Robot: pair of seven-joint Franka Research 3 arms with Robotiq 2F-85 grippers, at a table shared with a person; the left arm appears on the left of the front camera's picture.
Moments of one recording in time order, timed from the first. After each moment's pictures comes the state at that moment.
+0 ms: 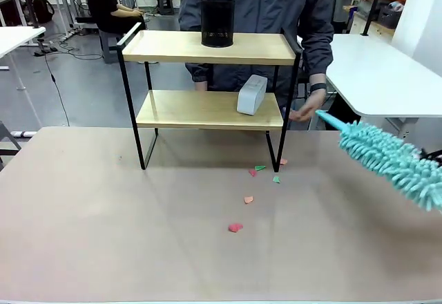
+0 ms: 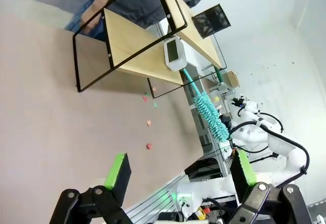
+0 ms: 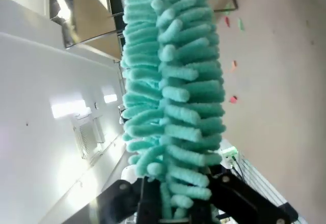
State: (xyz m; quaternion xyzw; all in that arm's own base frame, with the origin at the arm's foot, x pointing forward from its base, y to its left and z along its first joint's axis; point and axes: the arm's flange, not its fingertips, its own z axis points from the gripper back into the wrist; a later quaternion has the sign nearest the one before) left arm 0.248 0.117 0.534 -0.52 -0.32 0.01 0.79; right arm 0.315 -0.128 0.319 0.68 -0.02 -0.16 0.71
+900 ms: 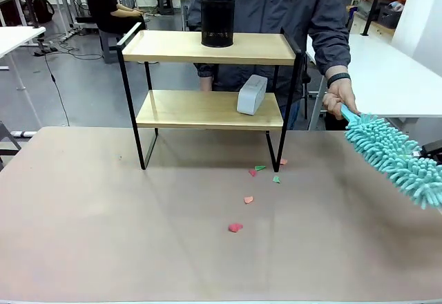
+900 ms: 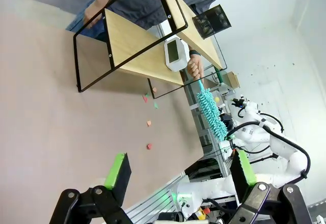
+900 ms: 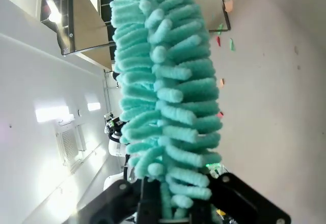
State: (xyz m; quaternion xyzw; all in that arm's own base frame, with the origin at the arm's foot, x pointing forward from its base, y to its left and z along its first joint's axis) left arm 0.248 0.118 0.534 -0.52 -0.32 0.01 0.79; right arm 0.320 -0.137 0.336 0.65 -0.07 -0.15 0.74
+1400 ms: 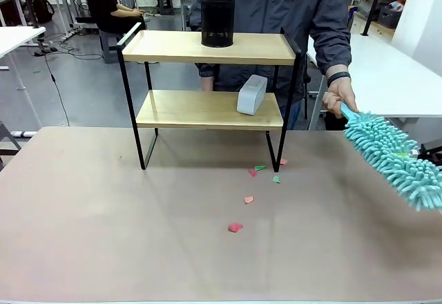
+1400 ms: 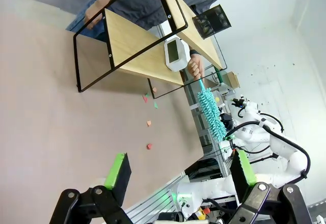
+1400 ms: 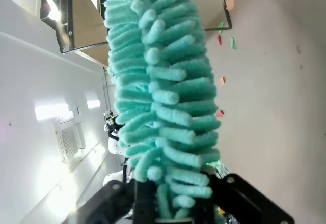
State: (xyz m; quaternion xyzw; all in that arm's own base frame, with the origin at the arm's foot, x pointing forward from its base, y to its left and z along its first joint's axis) left arm 0.248 0.118 0.534 -0.52 -0.32 0.01 0.79; right arm 0.323 -0.133 0.338 0.65 -0.07 -0.14 0.74
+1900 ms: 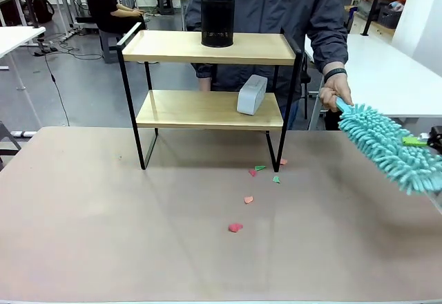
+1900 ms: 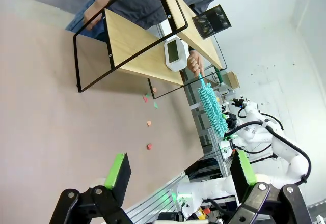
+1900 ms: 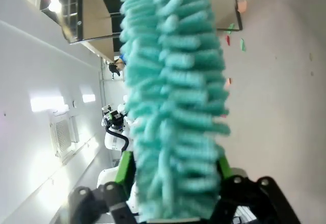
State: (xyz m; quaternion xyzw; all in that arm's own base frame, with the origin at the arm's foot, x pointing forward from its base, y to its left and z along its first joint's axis) left arm 0.248 0.118 0.533 -0.52 -0.32 0.01 0.79; right arm 0.322 -0.131 0.364 0.64 -0.09 -0.12 0.75
